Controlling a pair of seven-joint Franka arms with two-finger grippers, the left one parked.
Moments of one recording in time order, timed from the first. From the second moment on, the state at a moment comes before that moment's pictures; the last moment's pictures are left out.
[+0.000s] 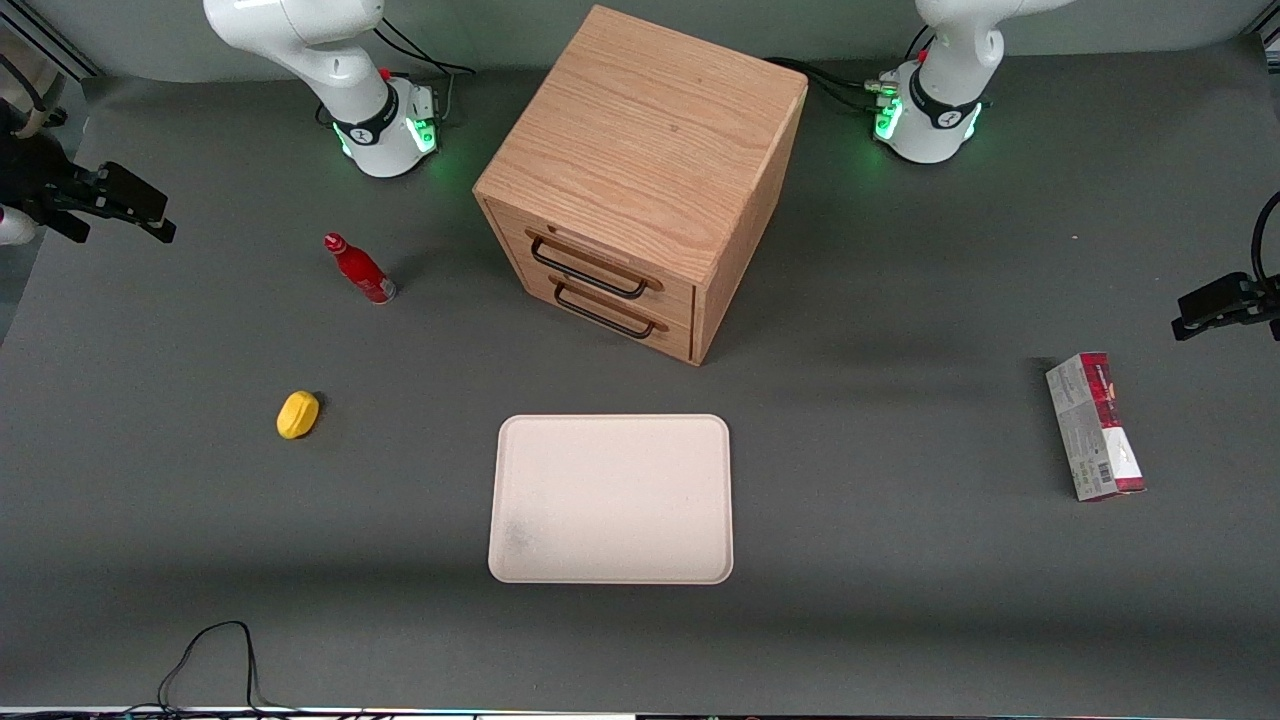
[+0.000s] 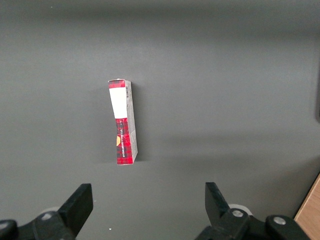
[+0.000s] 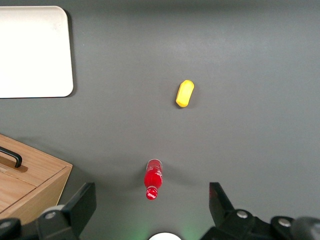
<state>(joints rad) 0.15 -0.19 -0.13 -1.72 -0.04 1.53 0.06</state>
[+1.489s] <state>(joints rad) 0.17 -0.38 -0.12 -2.54 -0.02 1.98 0.05</state>
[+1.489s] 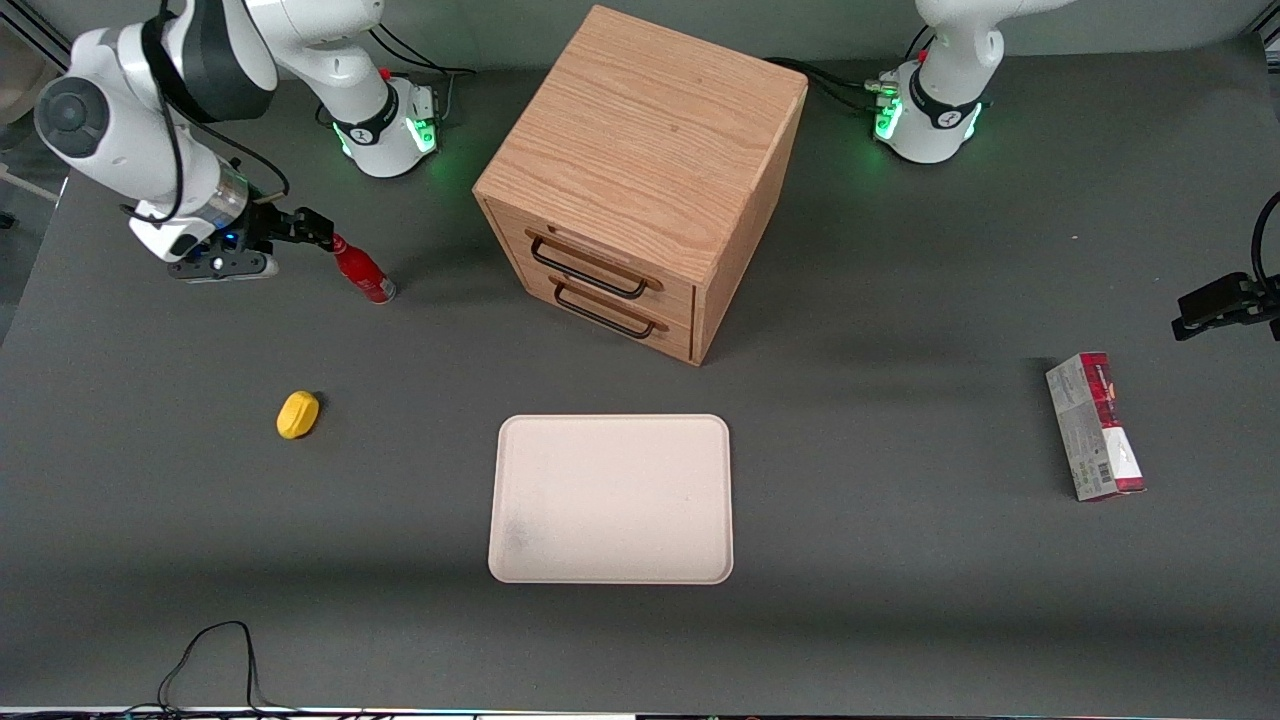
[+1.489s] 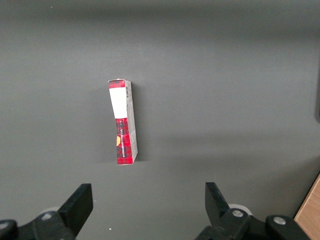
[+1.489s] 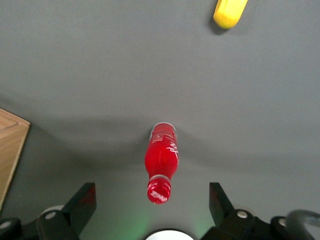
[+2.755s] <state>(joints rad) 0.17 -0.37 -0.12 -2.75 -0.07 2.15 0.05</state>
